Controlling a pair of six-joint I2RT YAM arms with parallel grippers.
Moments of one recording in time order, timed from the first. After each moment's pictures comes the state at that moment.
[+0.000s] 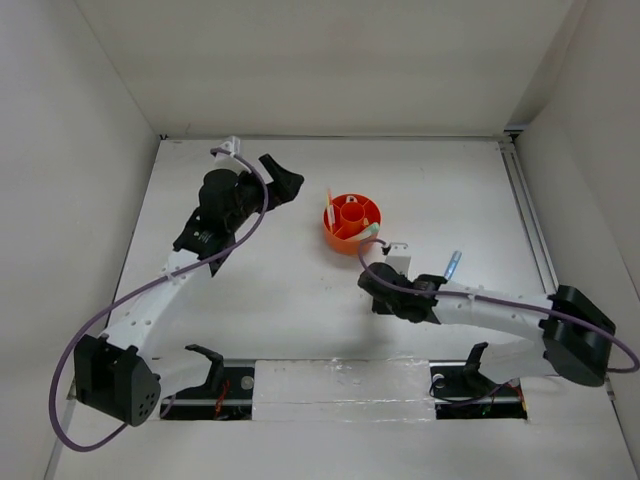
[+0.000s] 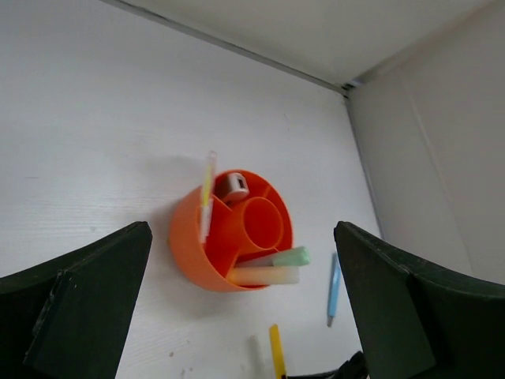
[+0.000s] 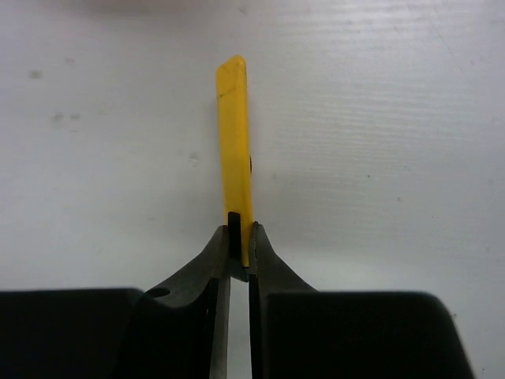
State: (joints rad) left arm -0.39 1.14 0.96 -0.04 0.05 -0.70; right arm 1.01 1.34 0.71 -0.49 0.47 0.96
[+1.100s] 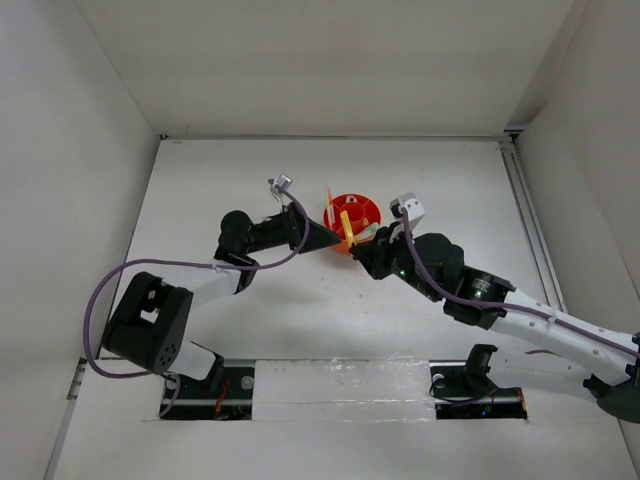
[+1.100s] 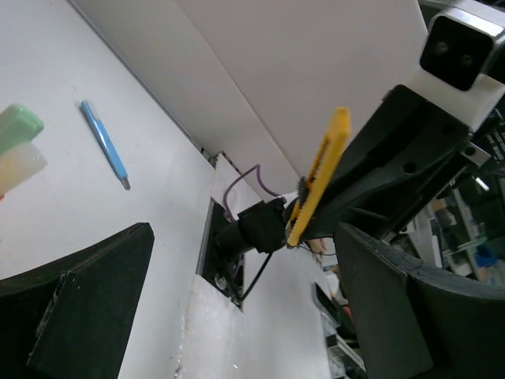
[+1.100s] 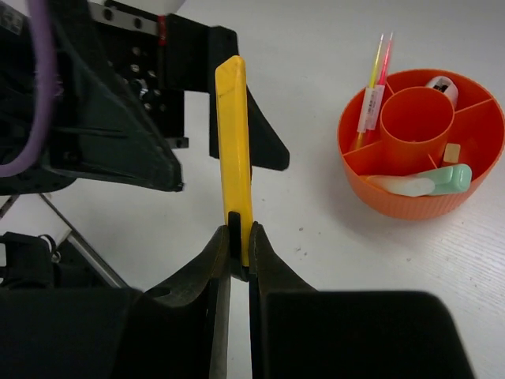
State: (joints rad) left arm -0.44 1.40 0.58 1.11 0.92 -1.15; right arm 1.02 0.95 0.86 -0.14 0.31 0.43
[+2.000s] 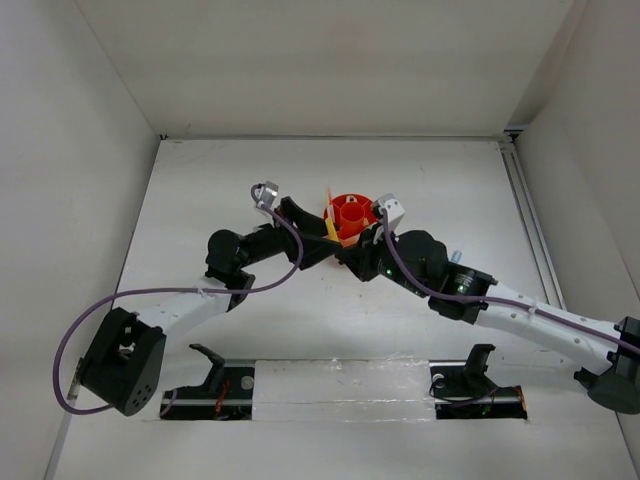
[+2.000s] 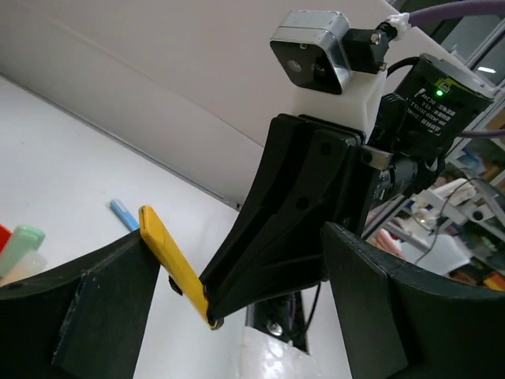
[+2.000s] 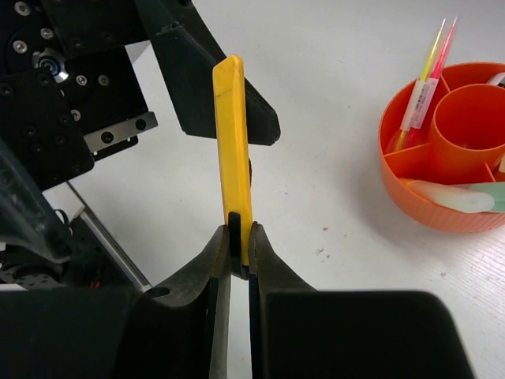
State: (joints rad) left arm -0.51 1.21 0.52 1.14 0.78 -0.95; right arm 1.02 1.05 0.88 -0.07 0.20 0.42
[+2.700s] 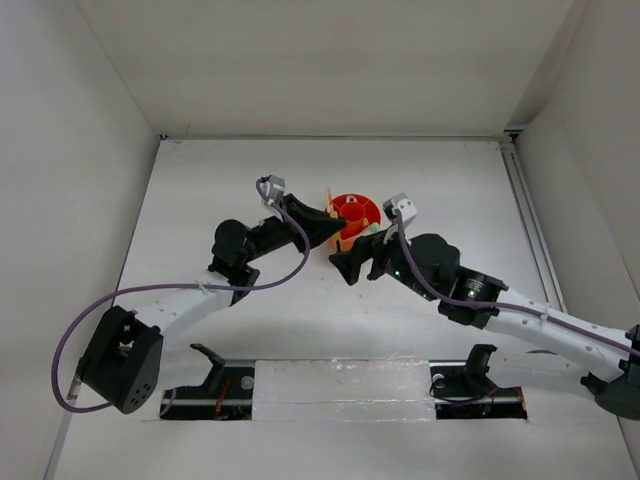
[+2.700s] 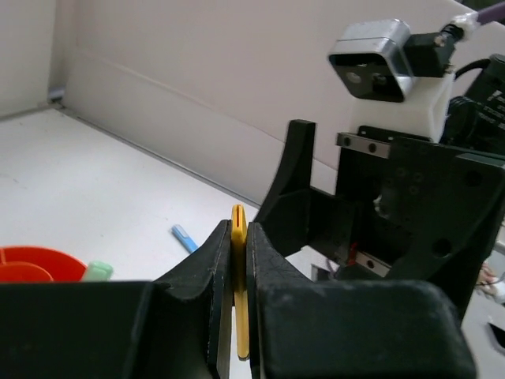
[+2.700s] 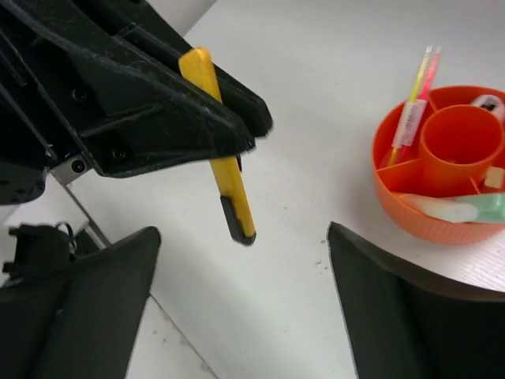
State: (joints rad) left arm -0.57 1.20 0.57 1.03 0.65 -0.70; right arm 1.02 1.01 0.86 -0.04 0.22 0.41
